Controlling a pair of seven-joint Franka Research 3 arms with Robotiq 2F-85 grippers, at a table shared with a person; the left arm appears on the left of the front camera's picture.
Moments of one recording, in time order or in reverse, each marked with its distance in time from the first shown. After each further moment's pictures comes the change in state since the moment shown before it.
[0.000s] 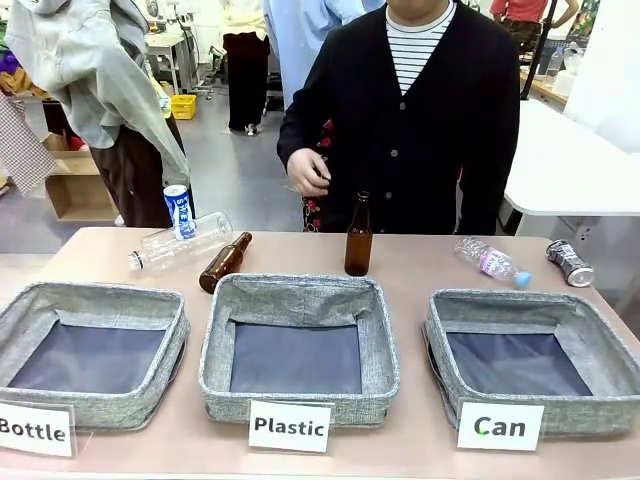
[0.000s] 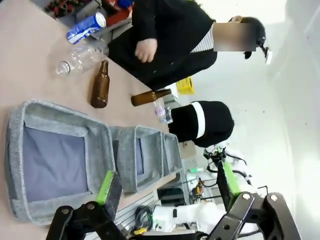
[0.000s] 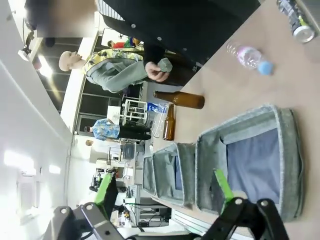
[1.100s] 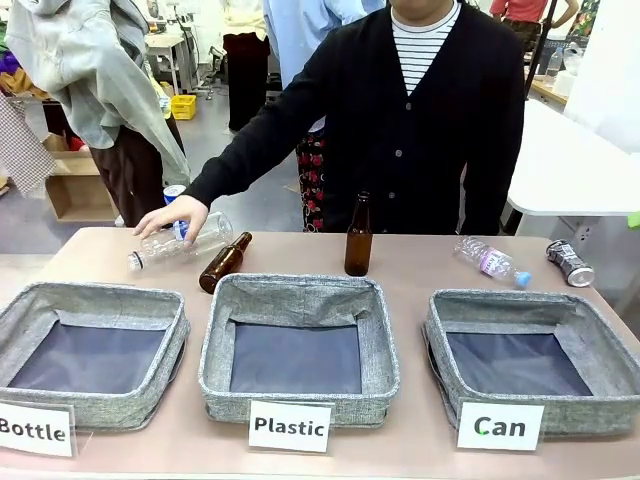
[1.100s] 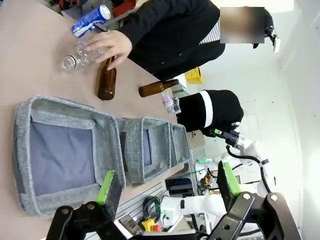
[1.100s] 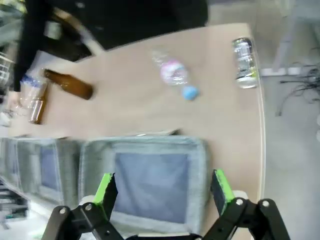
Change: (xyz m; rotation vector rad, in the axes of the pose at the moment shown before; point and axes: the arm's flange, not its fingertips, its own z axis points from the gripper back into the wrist) left arm 0.007 -0.006 0.005 0.041 0.045 -0.024; right arm 0.024 0.077 -0.106 -0.738 0.114 0.520
